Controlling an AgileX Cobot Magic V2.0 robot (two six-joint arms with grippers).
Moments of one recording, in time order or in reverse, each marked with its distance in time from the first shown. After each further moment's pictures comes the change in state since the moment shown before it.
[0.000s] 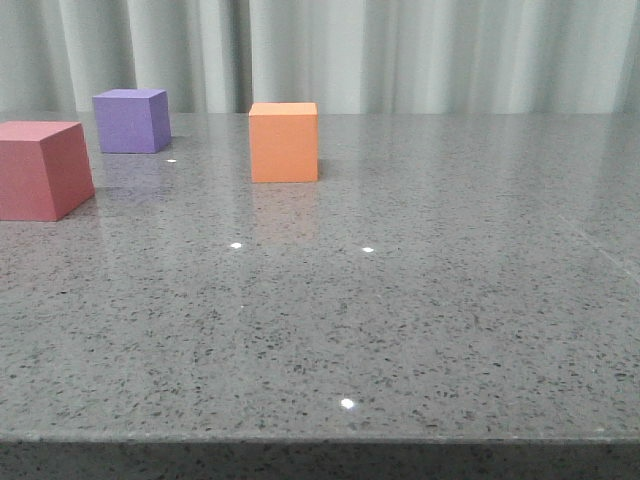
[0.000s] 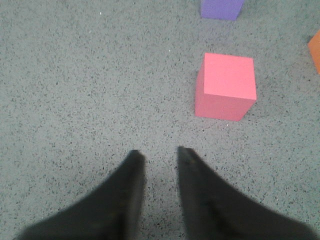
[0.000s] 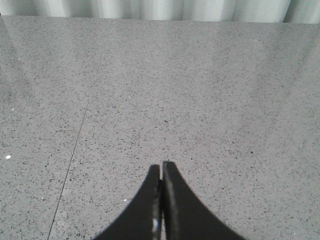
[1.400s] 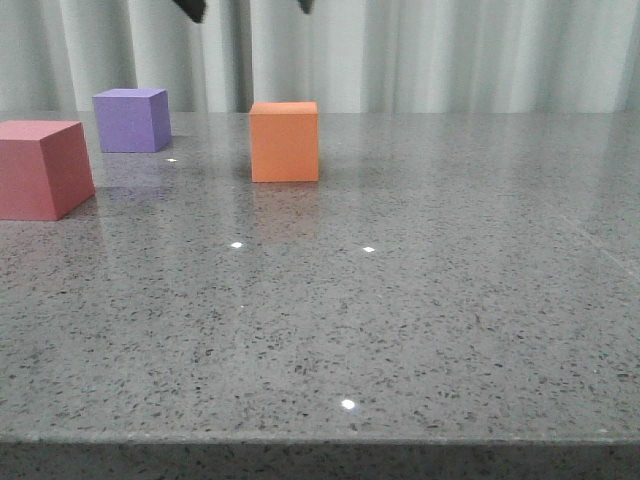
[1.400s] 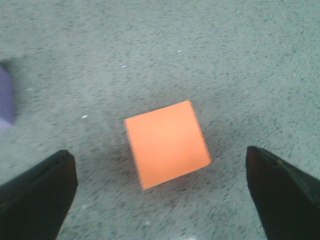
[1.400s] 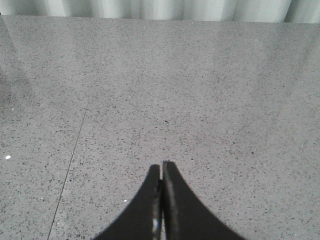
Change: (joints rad) left arm -0.552 1.087 -0.927 0.141 -0.024 -0.270; right arm 0.000 0.000 0.000 0.000 0.000 0.000
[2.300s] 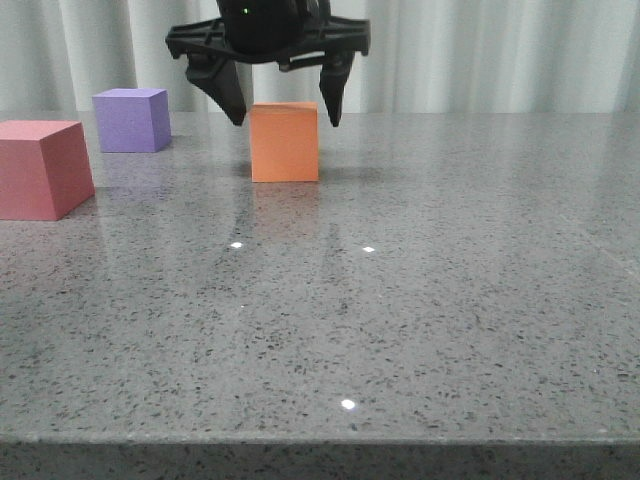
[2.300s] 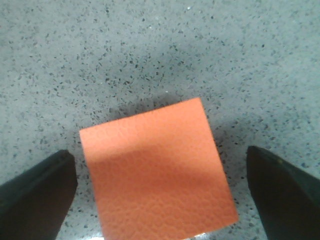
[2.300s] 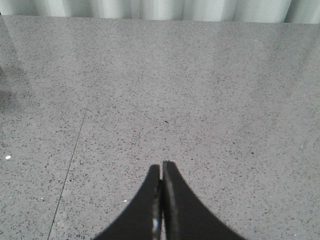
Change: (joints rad) left arm -0.010 0.232 -0.081 0.023 0.005 -0.056; right arm 0.000 0.000 0.000 0.000 0.000 -0.002
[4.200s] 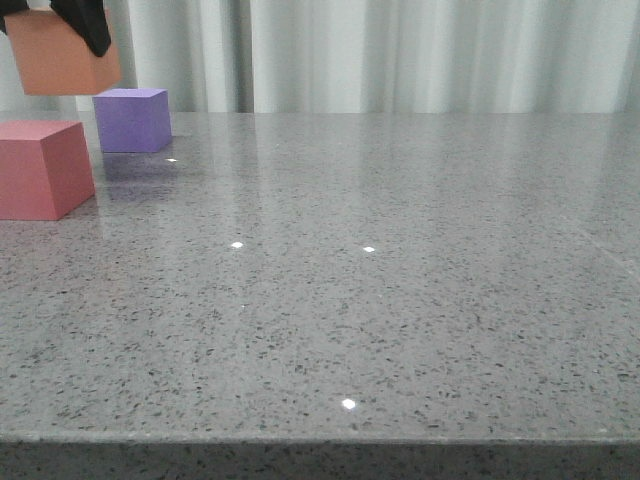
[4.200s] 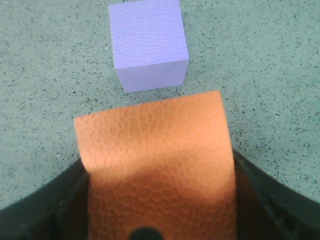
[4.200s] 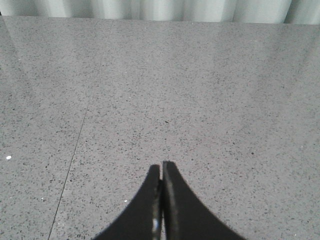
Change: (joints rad) left arm 0.373 -0.368 0.348 -0.150 -0.071 0.386; right arm 0.000 -0.002 0.000 0.000 0.000 0.000
